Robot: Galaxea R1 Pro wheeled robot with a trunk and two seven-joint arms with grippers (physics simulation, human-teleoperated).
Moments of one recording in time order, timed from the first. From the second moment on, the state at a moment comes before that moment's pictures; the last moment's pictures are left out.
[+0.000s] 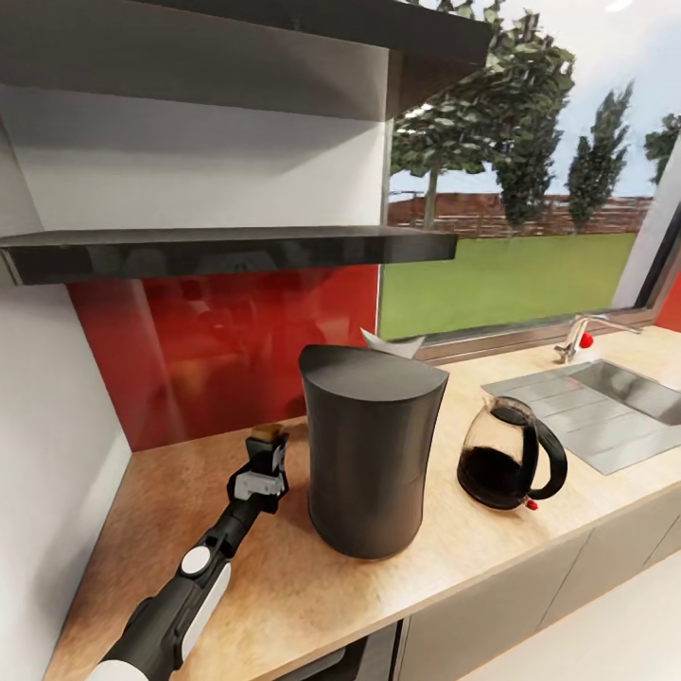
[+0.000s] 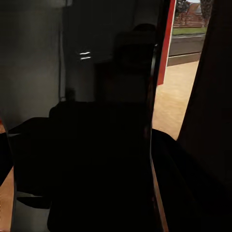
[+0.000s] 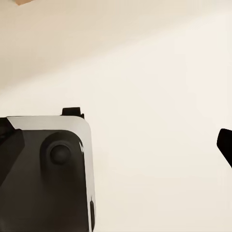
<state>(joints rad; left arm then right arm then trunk) -0.44 0.02 -0.18 -0.89 0.10 -0.26 -0.14 -0.17 -0.08 -0.04 -0.10 0.03 -0.09 -0.08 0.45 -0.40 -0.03</state>
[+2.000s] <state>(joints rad) -0.44 0.02 -0.18 -0.89 0.11 -0.27 -0.14 -0.17 -0.08 -0.04 -0.10 0.03 -0.09 -0.08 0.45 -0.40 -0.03</state>
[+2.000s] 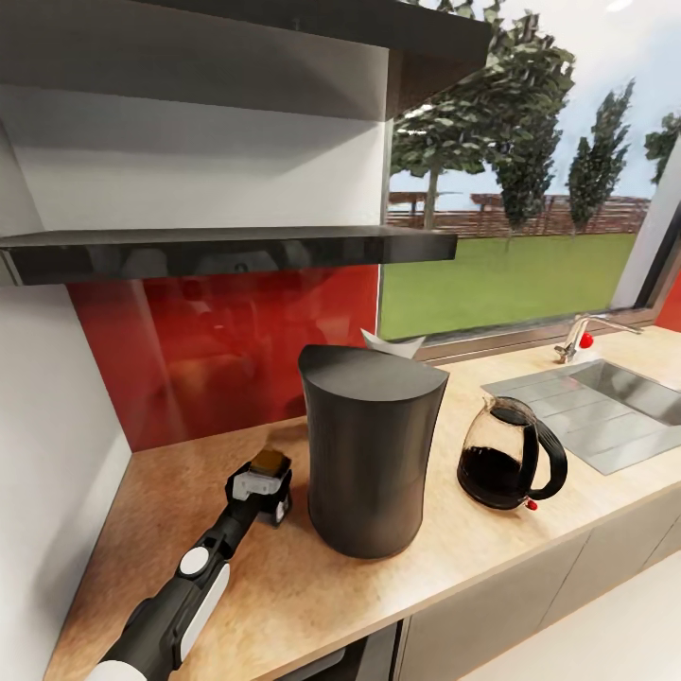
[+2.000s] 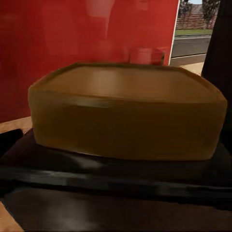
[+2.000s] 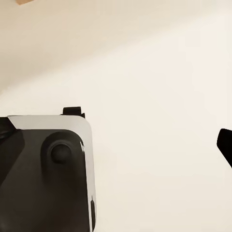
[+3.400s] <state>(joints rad) -0.44 0.02 -0.18 -0.89 0.11 -0.27 -0.14 -0.17 -0.08 -0.04 -0.10 0.03 -0.09 -0.08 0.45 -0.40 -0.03</state>
